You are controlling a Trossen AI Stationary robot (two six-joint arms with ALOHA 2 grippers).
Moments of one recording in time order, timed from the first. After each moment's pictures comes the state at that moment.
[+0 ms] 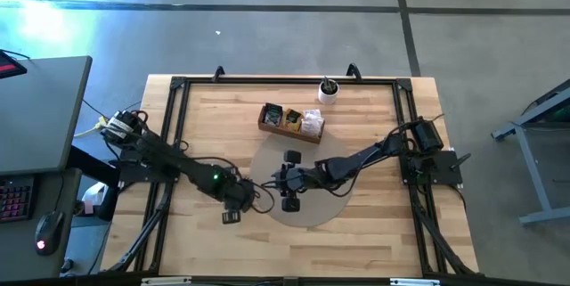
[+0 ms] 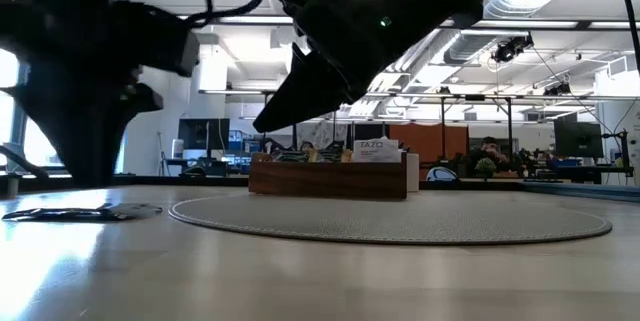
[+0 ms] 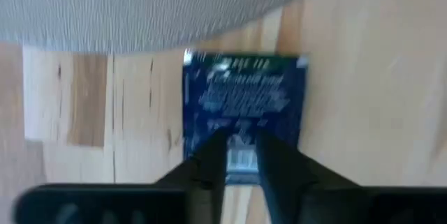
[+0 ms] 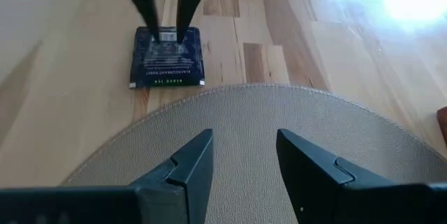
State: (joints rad) left arm -0.44 1.61 0.93 -0.66 -0.08 -0.55; right arm 0.23 1.96 1.18 0.14 0.27 0.08
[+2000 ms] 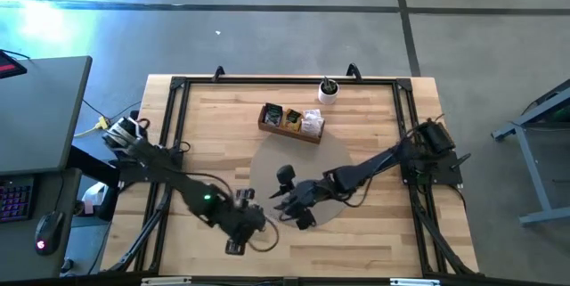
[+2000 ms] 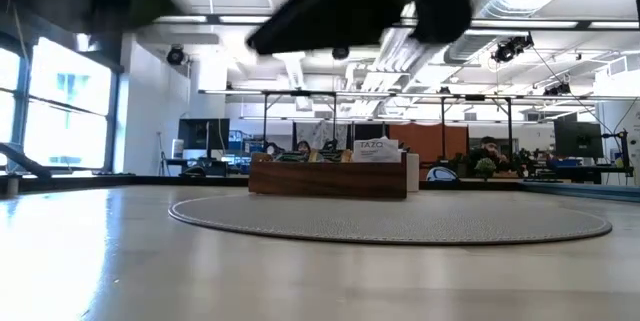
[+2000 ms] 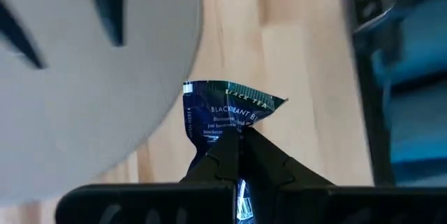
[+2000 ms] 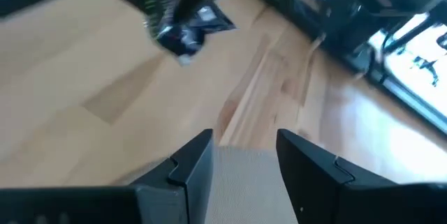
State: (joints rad) left arm -0.62 1.67 1.29 -0.68 -0.17 -0.48; right arm 0.33 1.89 1.18 0.18 0.16 -0.40
